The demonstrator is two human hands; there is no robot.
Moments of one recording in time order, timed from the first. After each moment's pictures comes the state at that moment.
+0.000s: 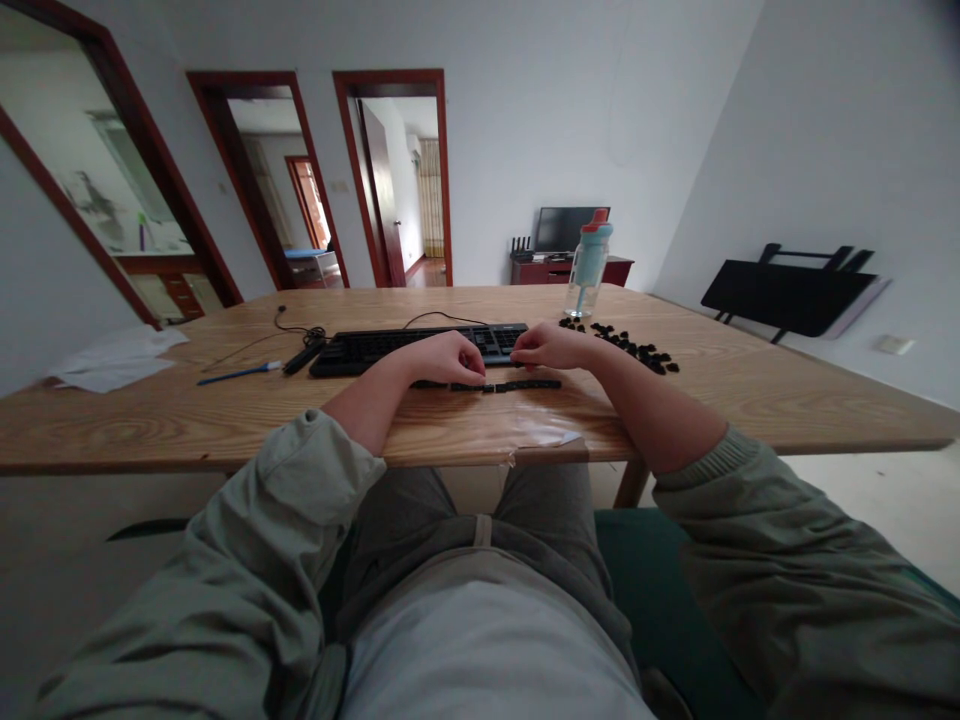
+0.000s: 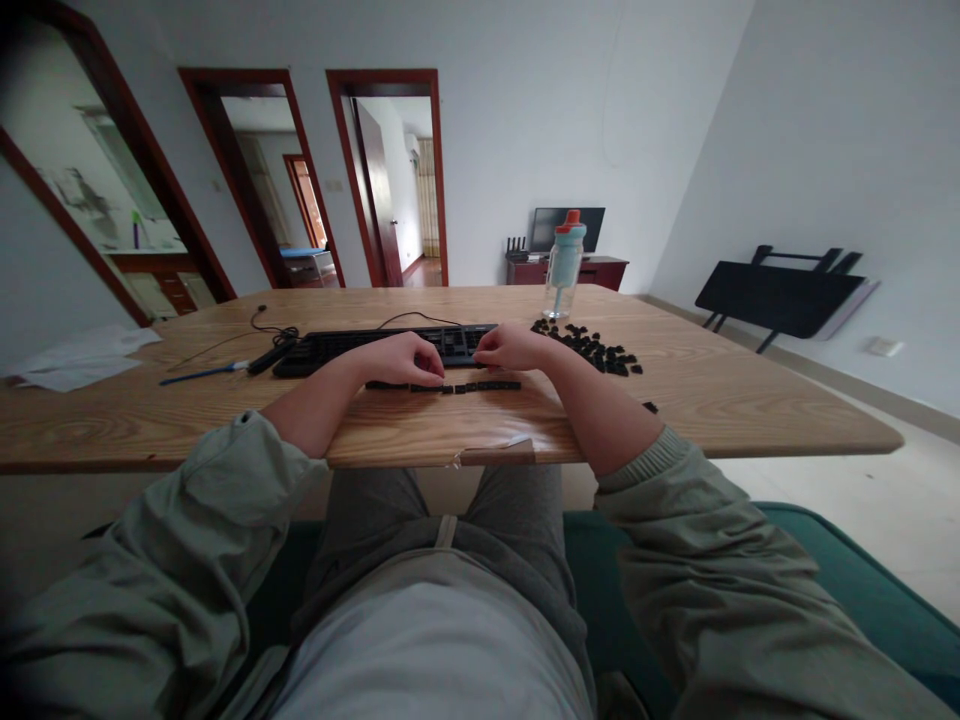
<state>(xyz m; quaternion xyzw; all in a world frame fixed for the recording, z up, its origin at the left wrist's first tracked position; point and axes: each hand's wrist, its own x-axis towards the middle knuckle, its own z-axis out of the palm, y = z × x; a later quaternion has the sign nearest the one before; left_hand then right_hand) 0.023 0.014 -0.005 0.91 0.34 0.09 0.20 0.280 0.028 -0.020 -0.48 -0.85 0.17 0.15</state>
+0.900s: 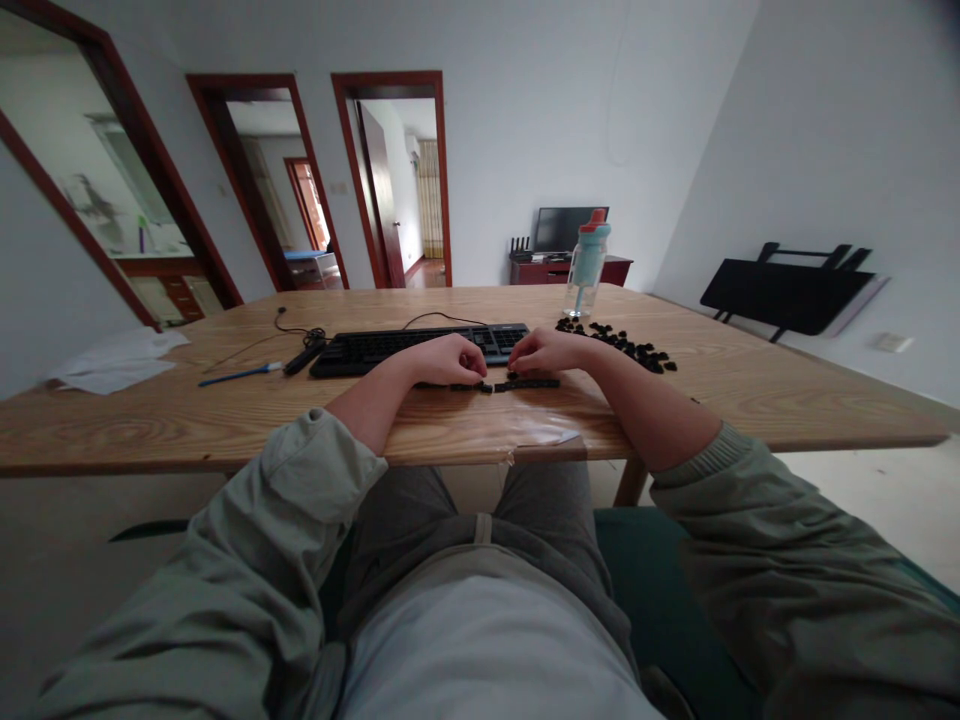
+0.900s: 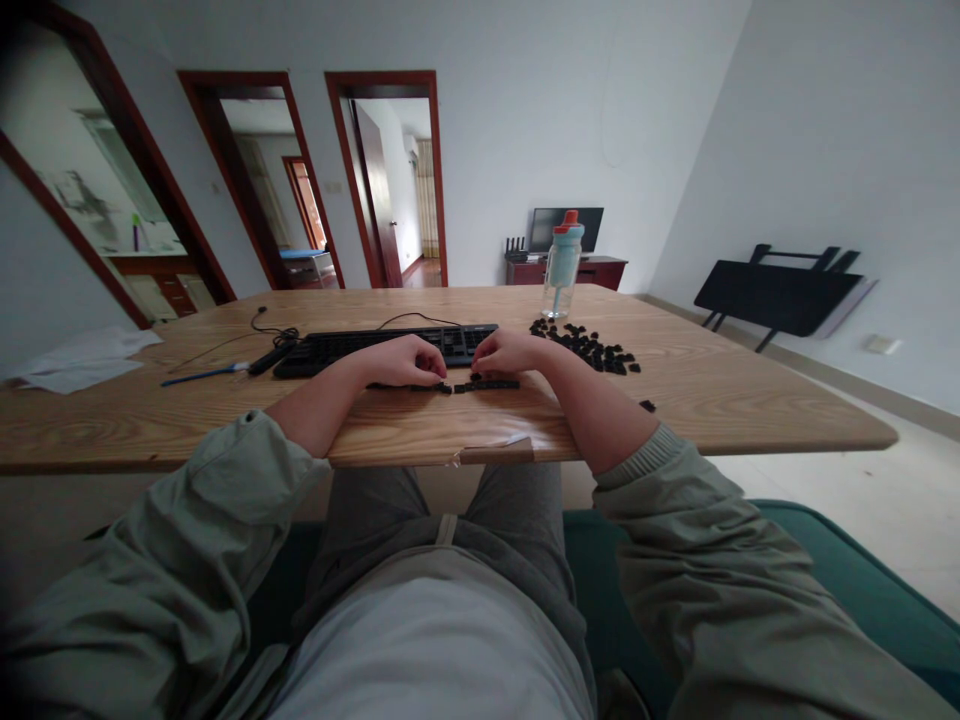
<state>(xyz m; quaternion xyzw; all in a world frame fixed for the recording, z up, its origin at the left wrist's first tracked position) 0.026 0.012 -0.009 0.91 0.33 0.10 0.21 0.281 0.030 -0.024 -0.46 -0.85 0.22 0.11</state>
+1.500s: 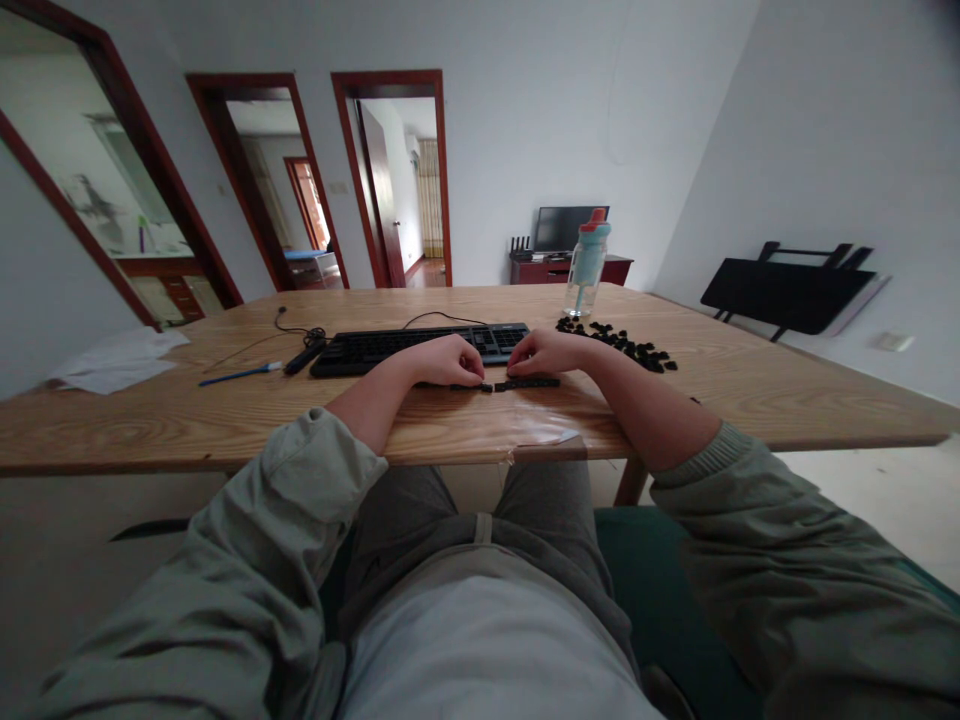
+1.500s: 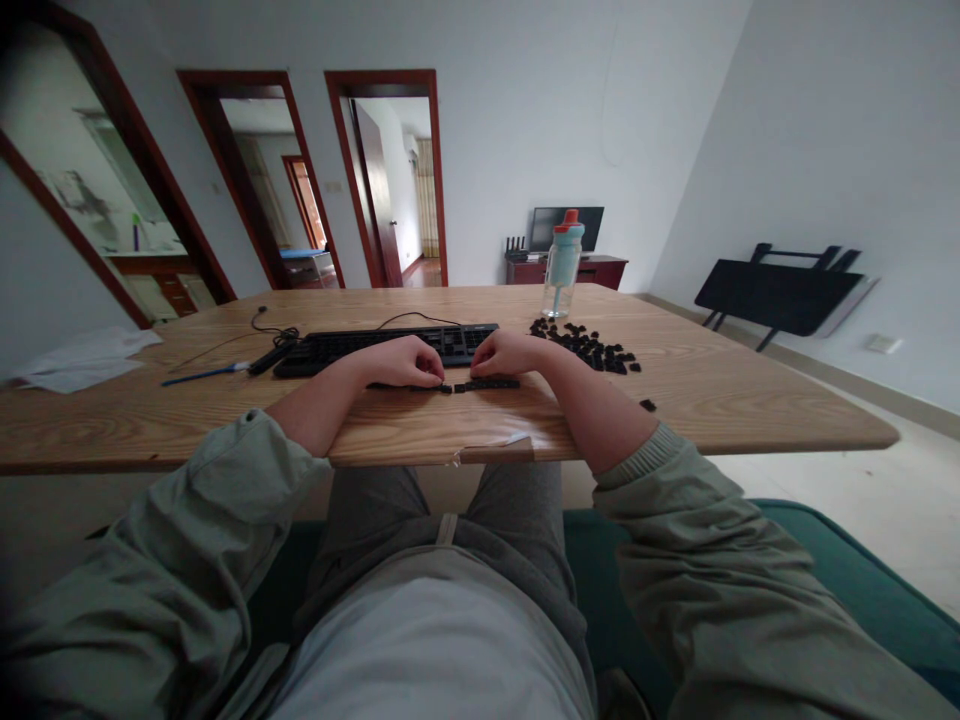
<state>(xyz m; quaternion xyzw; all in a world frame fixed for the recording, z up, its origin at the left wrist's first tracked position) 0.027 0.013 -0.007 0.91 0.35 0.08 0.20 0.280 0.030 -0.025 -0.46 -0.86 0.20 0.09</state>
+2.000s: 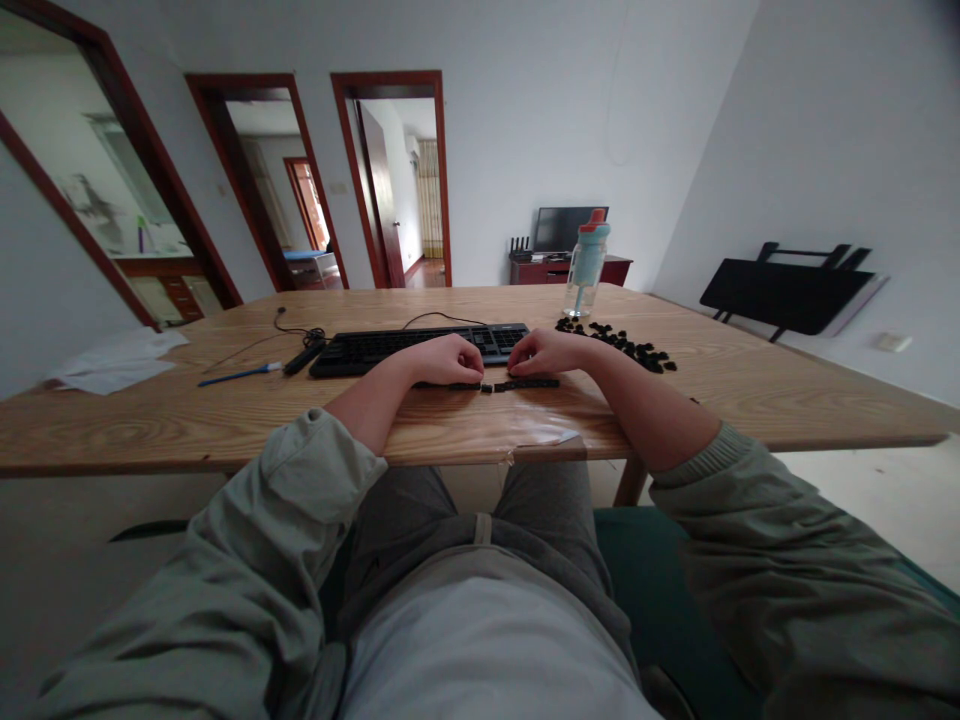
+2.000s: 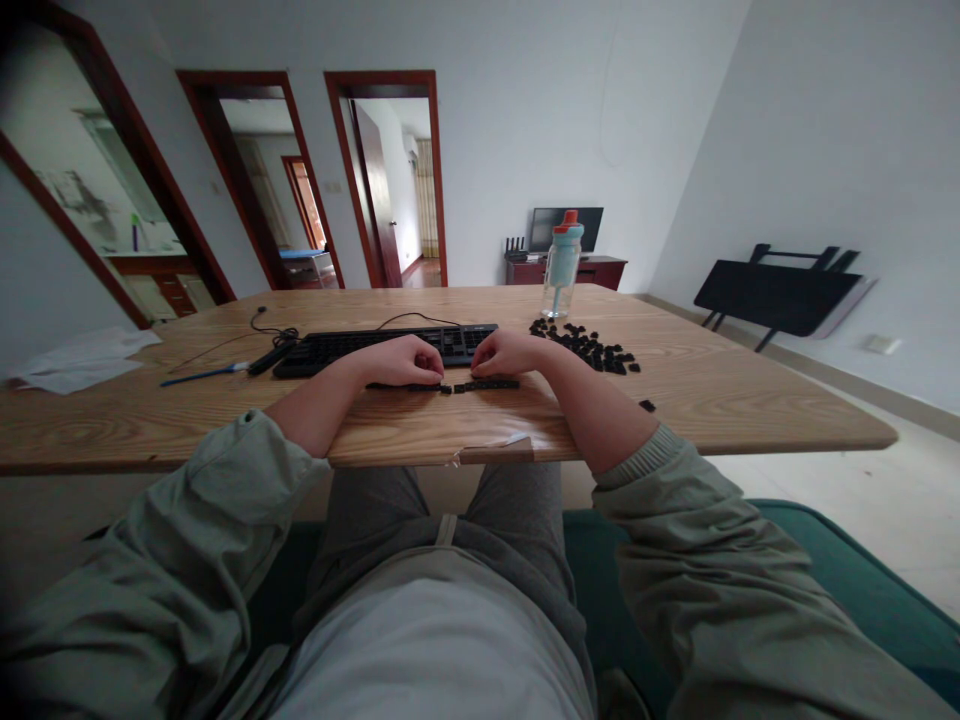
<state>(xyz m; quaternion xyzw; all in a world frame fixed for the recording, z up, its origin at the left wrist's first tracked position) 0.027 0.010 -0.005 0.92 0.35 0.08 0.19 0.278 0.022 -0.019 -0.47 -0.85 0.19 0.09</state>
